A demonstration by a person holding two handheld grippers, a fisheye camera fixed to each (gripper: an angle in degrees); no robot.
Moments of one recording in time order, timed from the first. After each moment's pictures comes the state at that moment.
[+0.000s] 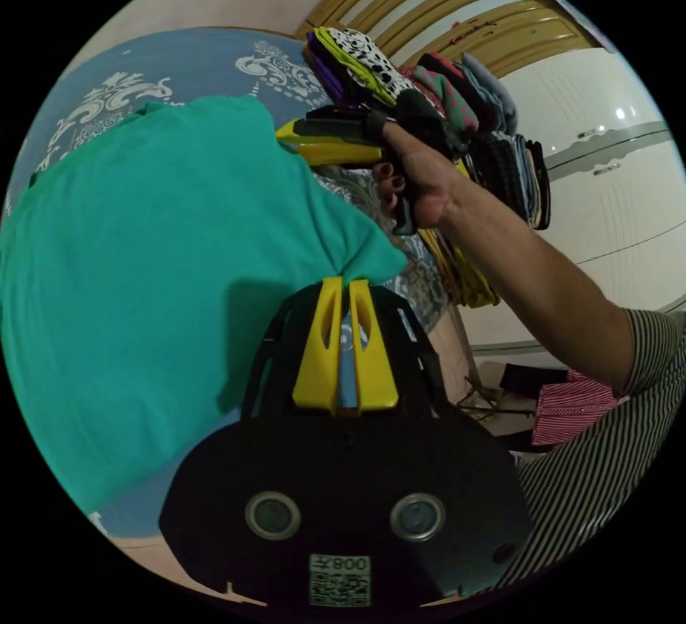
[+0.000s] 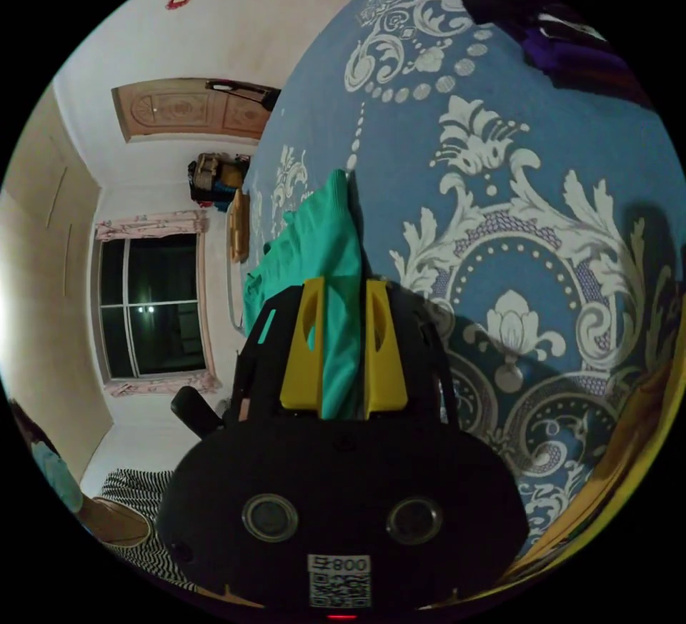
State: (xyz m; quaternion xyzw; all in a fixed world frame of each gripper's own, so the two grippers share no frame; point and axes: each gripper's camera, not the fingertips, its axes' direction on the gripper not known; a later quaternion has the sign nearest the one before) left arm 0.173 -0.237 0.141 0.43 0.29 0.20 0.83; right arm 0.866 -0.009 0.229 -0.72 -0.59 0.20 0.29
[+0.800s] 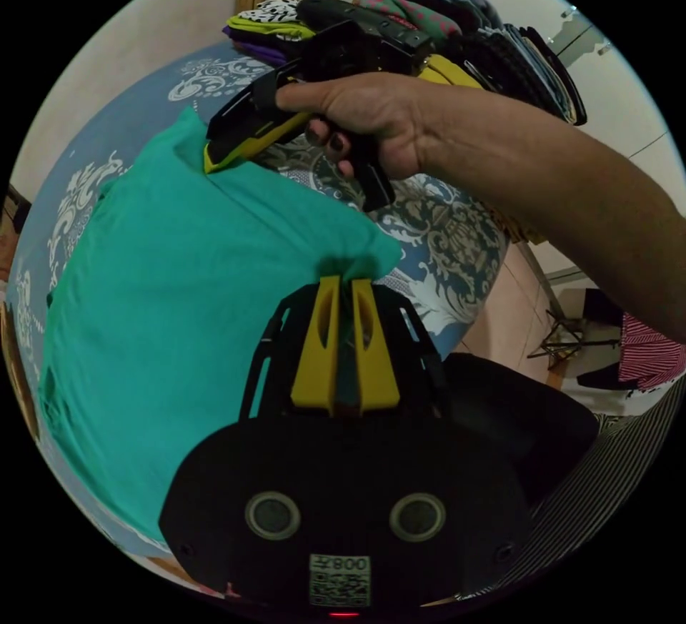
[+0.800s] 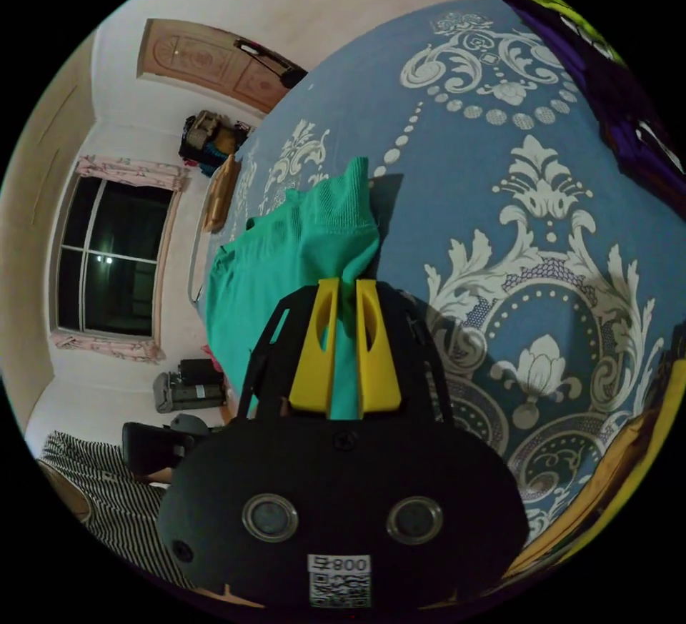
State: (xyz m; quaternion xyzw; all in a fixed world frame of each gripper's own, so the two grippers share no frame) left arm 0.173 -0.139 0.115 0.43 0.08 0.28 0.86; right arm 0.750 -0.150 0.164 -0.67 -0.64 0.11 0.36
